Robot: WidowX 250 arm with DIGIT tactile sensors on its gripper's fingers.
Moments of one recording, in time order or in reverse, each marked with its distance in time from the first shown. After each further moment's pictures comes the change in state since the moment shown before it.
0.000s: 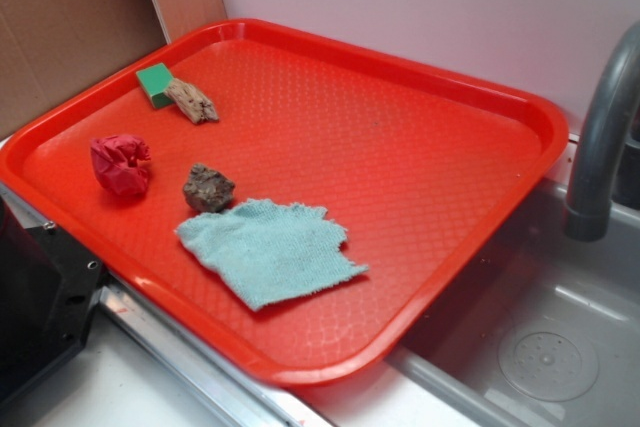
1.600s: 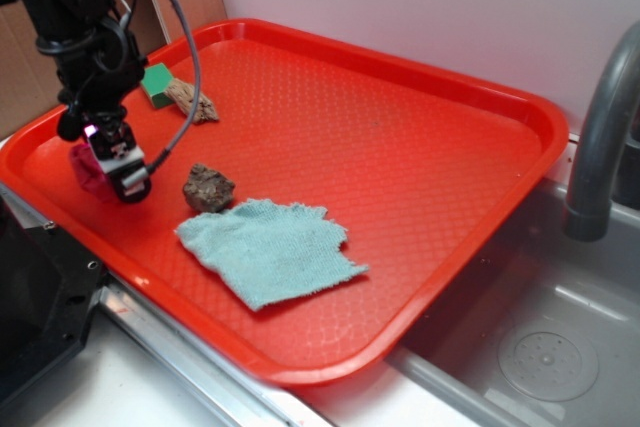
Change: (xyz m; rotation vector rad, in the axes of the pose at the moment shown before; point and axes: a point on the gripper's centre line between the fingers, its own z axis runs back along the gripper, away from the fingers) arm 0.011 0.074 -0.208 0.058 0.100 -0.200
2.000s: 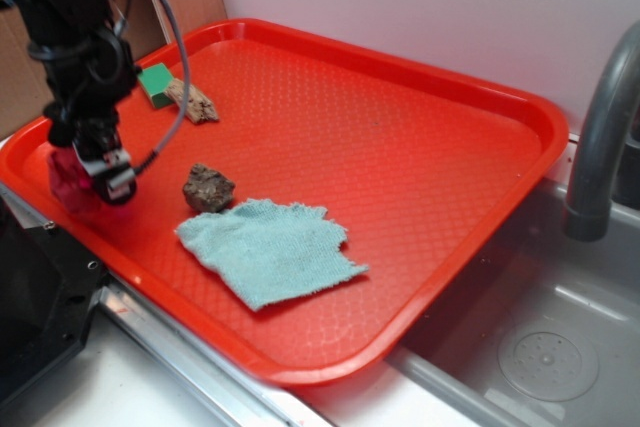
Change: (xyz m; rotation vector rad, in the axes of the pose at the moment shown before) arm -0.004 -0.010 0.027 0.005 0.000 0.079
